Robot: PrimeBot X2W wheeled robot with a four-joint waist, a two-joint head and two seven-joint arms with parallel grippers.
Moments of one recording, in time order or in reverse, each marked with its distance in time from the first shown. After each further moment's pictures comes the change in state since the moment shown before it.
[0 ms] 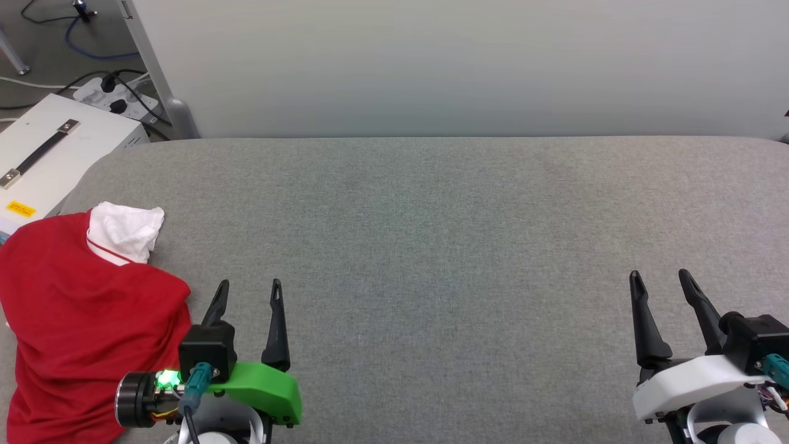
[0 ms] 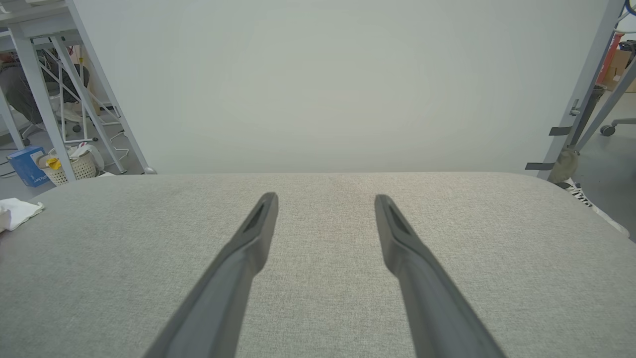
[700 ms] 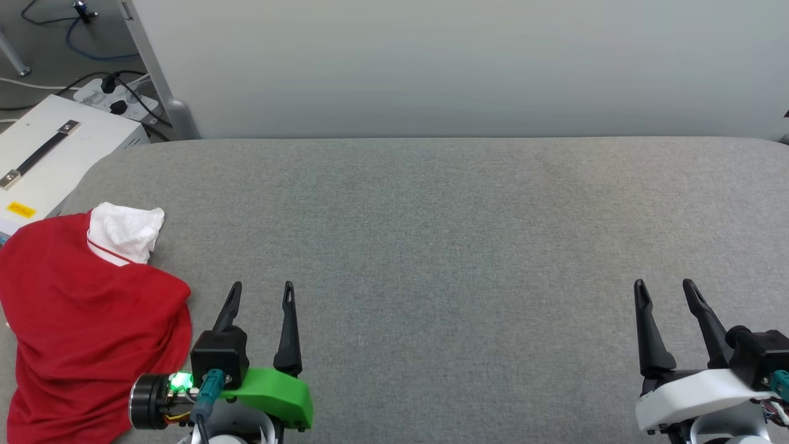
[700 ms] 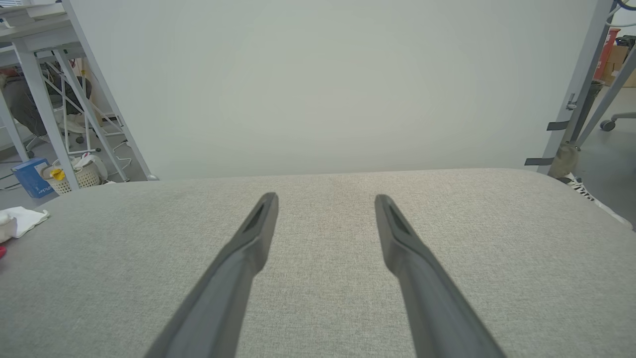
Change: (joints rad) left arm 0.000 0.000 -0.041 0.020 -0.015 0.021 -0.044; right arm 0.029 0.000 -0.003 0.000 0.029 0.000 -0.043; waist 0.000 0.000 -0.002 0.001
